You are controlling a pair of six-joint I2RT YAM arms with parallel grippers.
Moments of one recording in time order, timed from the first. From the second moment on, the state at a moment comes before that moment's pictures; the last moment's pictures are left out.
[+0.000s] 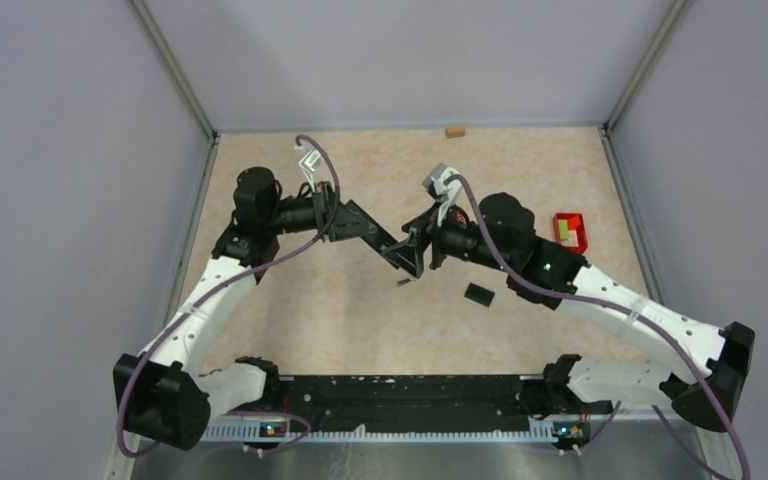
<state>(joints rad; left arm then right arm) -0.27 1.13 0.92 0.05 1.07 -0.71 0.94 1.11 1.07 -0.14 -0.20 0.17</state>
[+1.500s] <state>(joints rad) -0.26 1.05 0.86 0.34 0.95 -0.95 0.89 1.12 0.80 0.33 -0.03 1.26</state>
